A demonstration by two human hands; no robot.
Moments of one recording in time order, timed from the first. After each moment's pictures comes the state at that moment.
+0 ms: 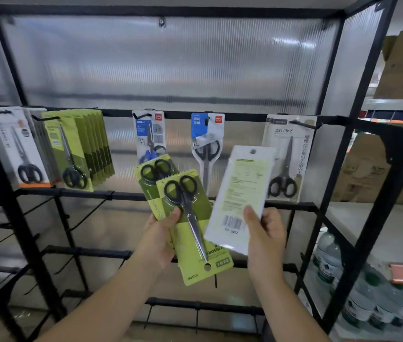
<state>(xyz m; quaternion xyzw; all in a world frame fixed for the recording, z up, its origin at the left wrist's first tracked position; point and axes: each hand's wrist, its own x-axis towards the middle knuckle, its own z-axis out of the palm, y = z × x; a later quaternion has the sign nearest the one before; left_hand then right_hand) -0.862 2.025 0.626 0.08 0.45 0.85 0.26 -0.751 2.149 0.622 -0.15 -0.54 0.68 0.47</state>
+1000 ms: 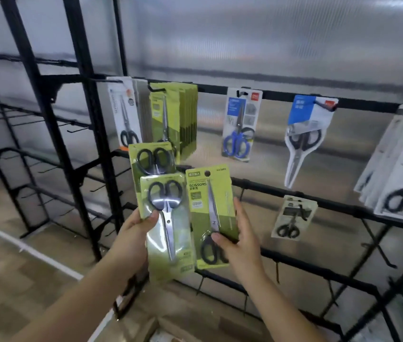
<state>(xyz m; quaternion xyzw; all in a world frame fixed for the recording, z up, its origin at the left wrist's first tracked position) -0.912 1.840 0.583 0.02 0.57 0.81 0.09 -0.854 2.036 0.558 -0.04 -0.76 0.61 0.22</state>
